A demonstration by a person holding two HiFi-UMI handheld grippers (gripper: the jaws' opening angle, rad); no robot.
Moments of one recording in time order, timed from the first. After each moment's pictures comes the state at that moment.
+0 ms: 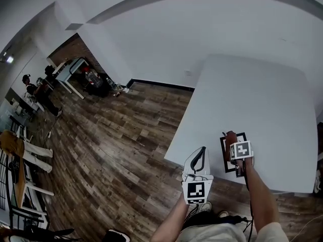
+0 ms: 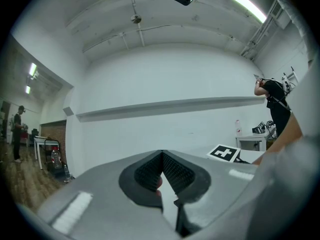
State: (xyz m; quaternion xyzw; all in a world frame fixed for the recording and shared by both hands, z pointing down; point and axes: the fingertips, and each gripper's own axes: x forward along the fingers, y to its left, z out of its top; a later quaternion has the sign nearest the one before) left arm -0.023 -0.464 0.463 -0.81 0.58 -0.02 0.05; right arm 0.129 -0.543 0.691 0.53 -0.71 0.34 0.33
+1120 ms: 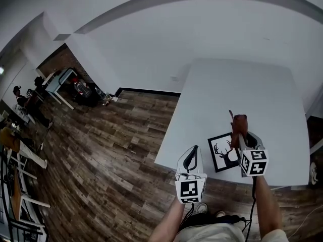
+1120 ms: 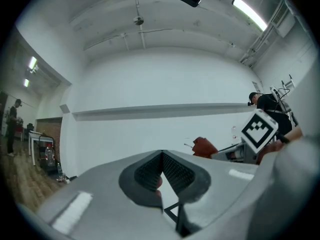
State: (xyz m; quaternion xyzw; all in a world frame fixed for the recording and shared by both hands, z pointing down) left arm -0.001 -0.467 0.450 -0.83 0.56 0.01 0.04; right arm 0.203 -0.521 0.516 0.62 -0.77 0.12 0.09
